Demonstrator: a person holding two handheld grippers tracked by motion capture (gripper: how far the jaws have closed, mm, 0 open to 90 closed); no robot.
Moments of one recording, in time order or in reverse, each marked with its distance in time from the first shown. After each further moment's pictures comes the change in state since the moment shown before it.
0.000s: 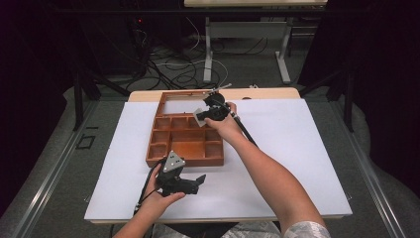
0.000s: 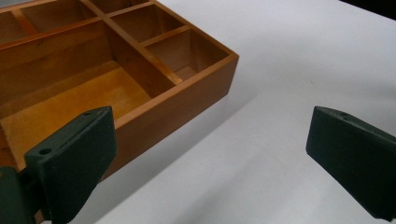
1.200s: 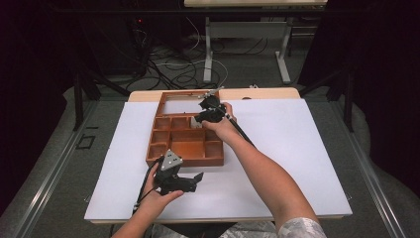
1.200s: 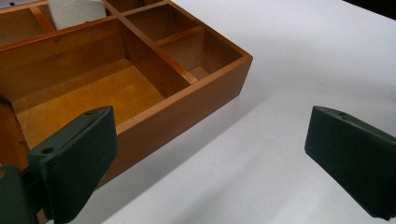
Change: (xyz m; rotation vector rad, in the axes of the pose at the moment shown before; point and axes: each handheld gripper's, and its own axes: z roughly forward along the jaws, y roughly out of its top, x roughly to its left) left arm 0.005 0.000 -0.001 -0.010 0.016 -0.015; right arm 0.000 -0.003 0.019 0.021 -0.060 -0.105
